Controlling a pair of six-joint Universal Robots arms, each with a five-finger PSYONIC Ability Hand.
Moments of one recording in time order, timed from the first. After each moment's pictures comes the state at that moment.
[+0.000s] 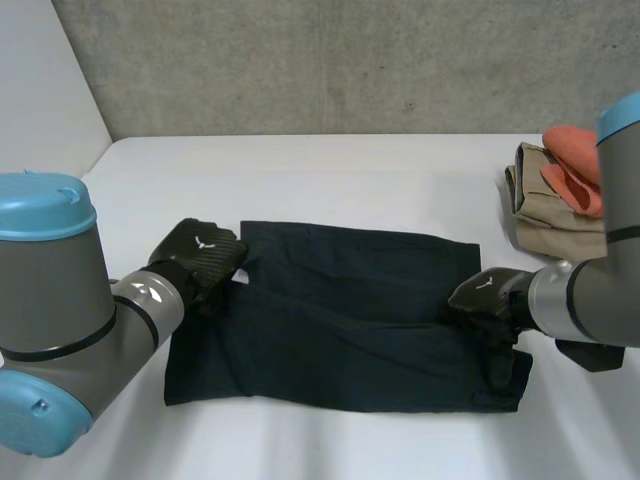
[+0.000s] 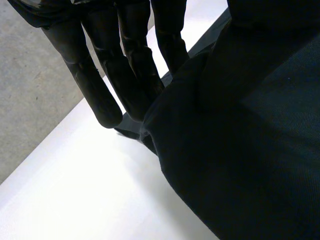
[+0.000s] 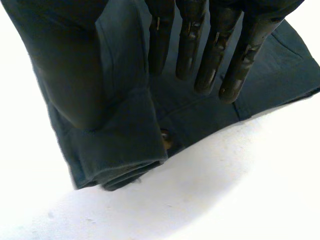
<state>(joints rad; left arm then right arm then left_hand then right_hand) 4.24 -1.86 -1.61 3.10 -1.53 3.64 1.90 -1.11 1.28 0.77 1.35 2.46 1.13 1.19 1.19 1.20 0.98 0.48 0.55 0.54 0.54 0.38</state>
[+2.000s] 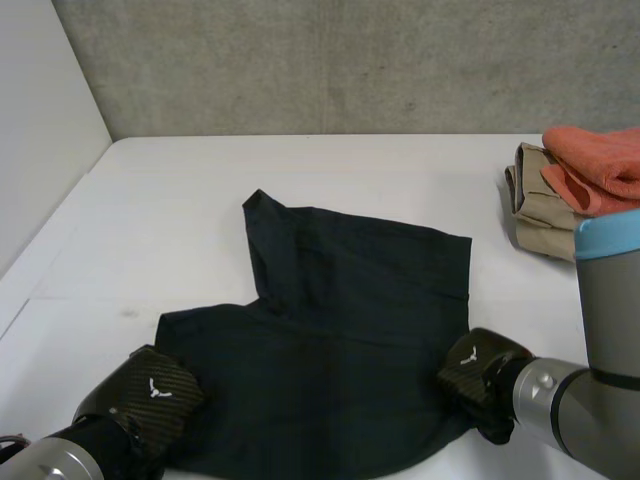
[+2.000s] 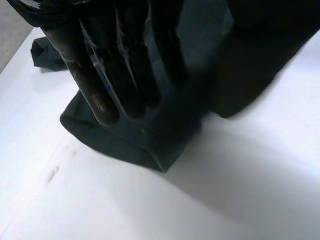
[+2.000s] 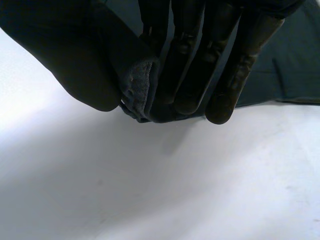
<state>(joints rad) 4.19 -1.44 -2.03 2.82 -1.59 3.78 2.02 -1.31 1.72 0.46 1.44 2.36 0.77 0.86 0.88 0.88 0.67 1.00 1.17 1.18 1.19 0.99</state>
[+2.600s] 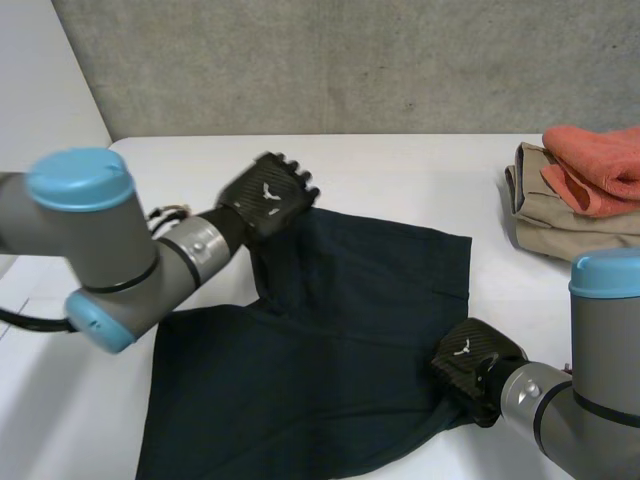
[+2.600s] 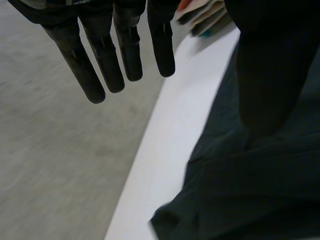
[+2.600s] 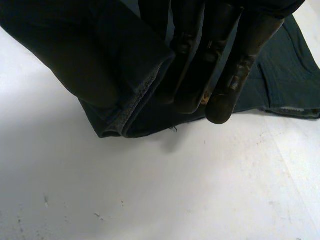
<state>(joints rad) 4.28 -2.13 -1.33 3.35 -1.11 3.92 2.00 -1.28 1.83 0.19 1.43 2.34 0.48 0.48 0.48 0.48 0.31 1.00 1.17 1.18 1.19 0.99</state>
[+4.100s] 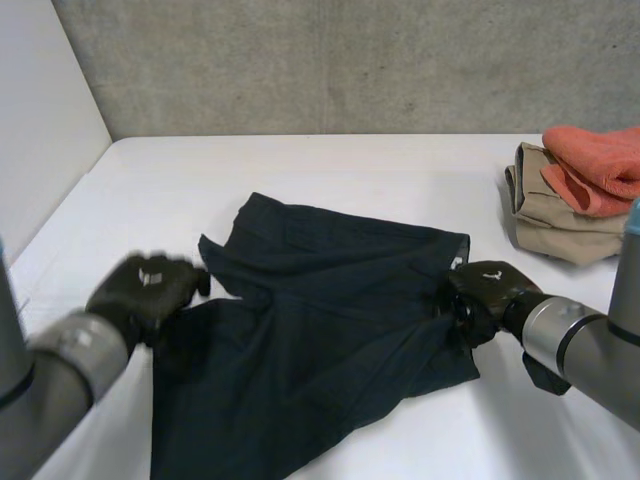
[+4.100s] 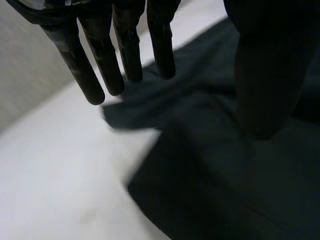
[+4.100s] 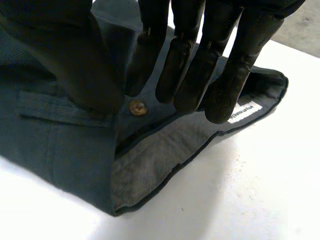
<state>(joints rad) 4.30 -1.62 -1.82 3.01 -1.58 3.47 1.86 -1.27 1.72 0.11 1.28 2.88 0.49 0.49 0.49 0.48 0.30 1.00 1.17 1.18 1.19 0.99</state>
